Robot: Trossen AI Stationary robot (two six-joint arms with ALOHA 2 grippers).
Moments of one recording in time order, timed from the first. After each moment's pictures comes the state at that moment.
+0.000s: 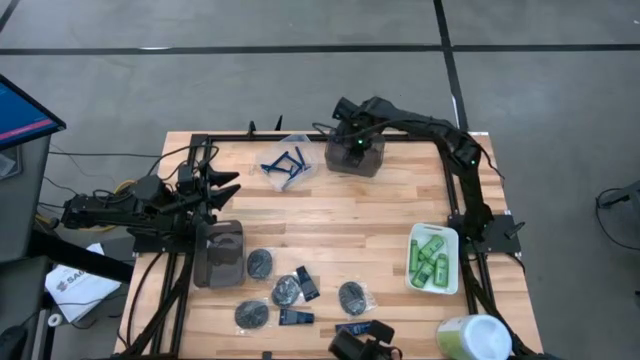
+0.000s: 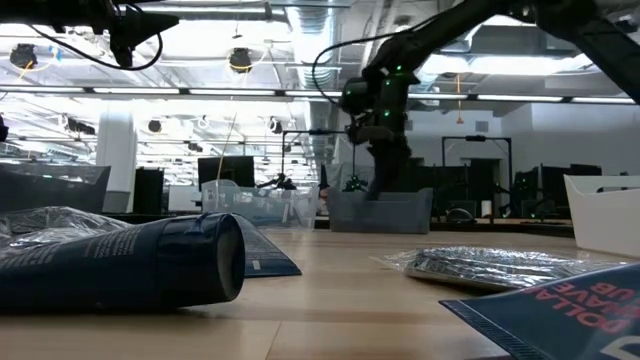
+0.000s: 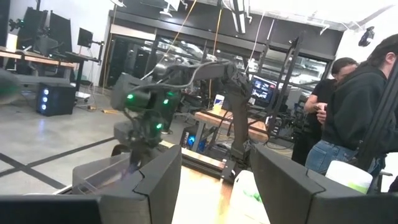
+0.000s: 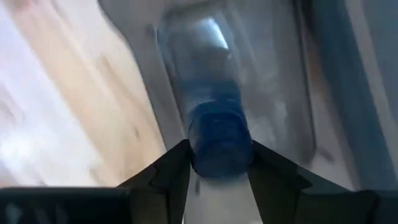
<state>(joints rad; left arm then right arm) -0.03 0.23 0.31 0.11 -0.35 -0.22 -0.61 2.10 1.81 -1.13 0.00 -0.16</state>
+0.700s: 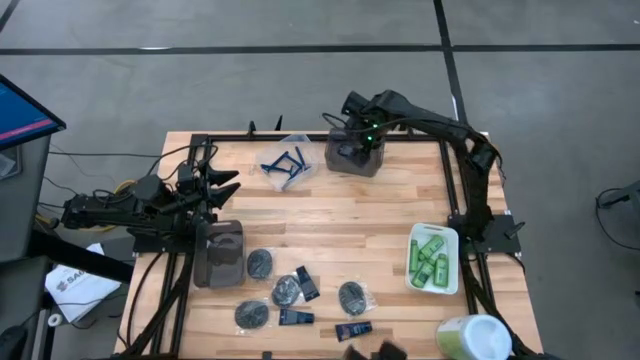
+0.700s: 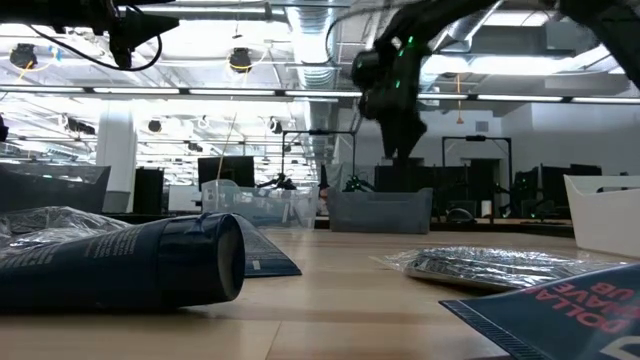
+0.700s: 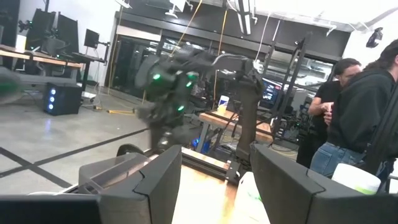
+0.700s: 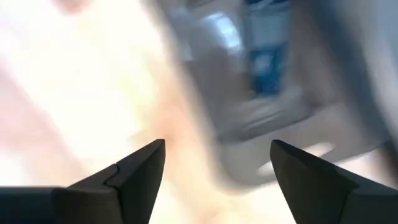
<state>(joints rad) -0.03 0.23 0.31 0.11 -0.38 -0.22 -0.58 1.96 1.81 -1.27 -0.05 -0.02</state>
